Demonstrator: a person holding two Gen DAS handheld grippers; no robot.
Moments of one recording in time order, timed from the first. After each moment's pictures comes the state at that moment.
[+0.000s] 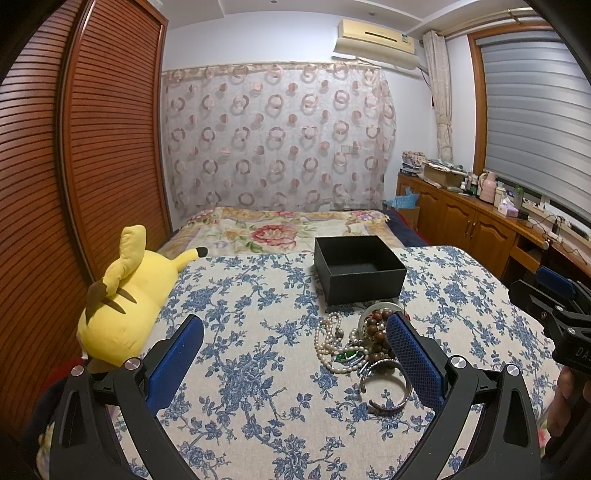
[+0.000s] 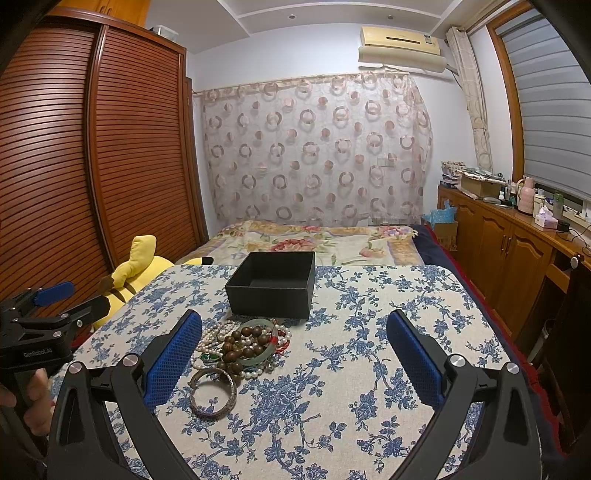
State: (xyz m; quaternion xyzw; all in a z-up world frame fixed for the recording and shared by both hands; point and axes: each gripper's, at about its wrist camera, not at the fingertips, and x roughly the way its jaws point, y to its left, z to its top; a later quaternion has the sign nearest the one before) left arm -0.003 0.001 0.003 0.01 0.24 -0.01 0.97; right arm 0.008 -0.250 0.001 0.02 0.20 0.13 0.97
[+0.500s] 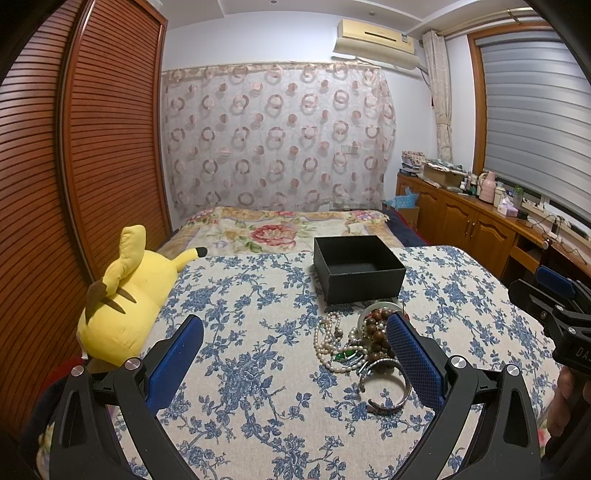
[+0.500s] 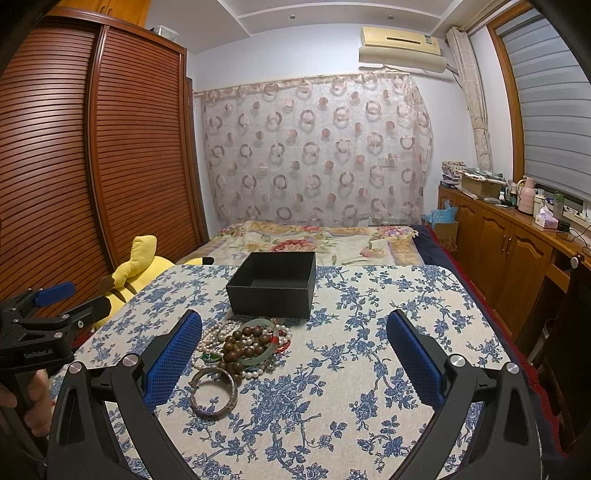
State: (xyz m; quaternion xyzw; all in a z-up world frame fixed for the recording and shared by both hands) left arm -0.003 0.001 0.003 0.01 0.24 -0.01 0.97; right arm 0.007 -0.250 0.002 0.02 0.20 0.13 0.97
